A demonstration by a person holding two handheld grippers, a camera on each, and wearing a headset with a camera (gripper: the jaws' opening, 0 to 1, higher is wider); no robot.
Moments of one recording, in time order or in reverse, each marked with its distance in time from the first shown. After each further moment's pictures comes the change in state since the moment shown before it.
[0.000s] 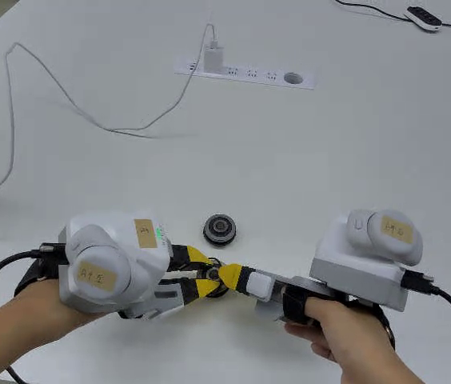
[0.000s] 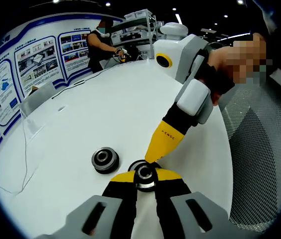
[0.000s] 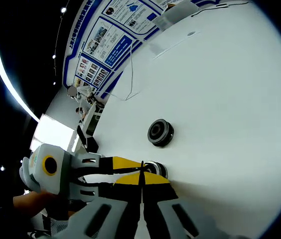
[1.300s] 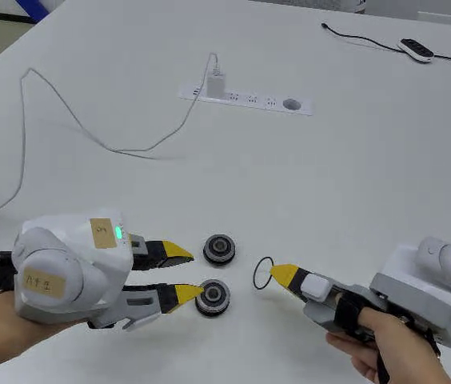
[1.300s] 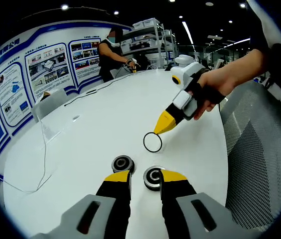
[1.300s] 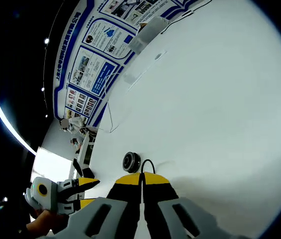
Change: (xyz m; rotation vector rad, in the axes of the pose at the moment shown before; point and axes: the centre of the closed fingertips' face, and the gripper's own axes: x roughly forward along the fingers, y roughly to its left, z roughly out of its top) left arm -0.038 0.012 0.023 -0.009 -0.080 0.084; right arm -0.046 -0.060 0.043 0.190 -0.203 -0.071
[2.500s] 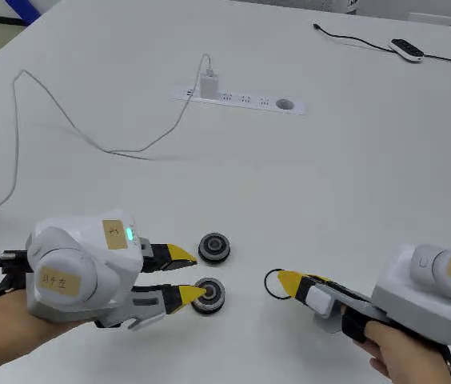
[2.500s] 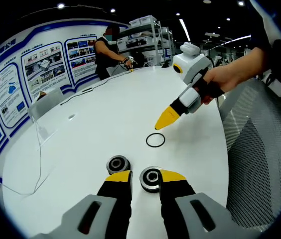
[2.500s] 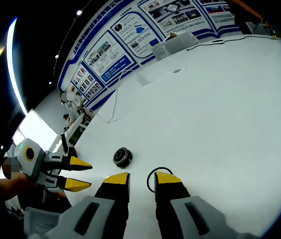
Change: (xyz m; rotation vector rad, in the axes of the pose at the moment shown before) left arm 0.011 -0.004 -0.003 0.016 0.028 -0.026; right arm -0.008 0.009 0.003 -0.396 -0.019 0.004
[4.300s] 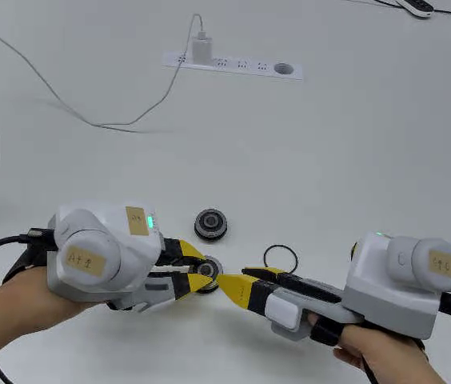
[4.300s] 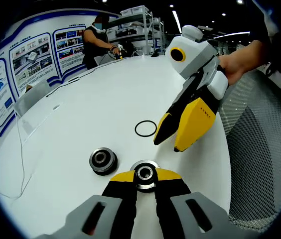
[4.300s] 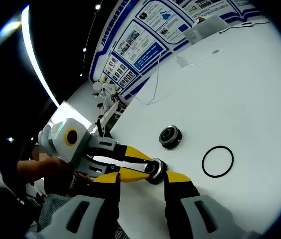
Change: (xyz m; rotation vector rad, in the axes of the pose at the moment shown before) left arm 0.025 -0.011 -0.022 0.014 0.096 -0.111; right arm 0.014 0.070 -0.042 0.028 0.116 0.303
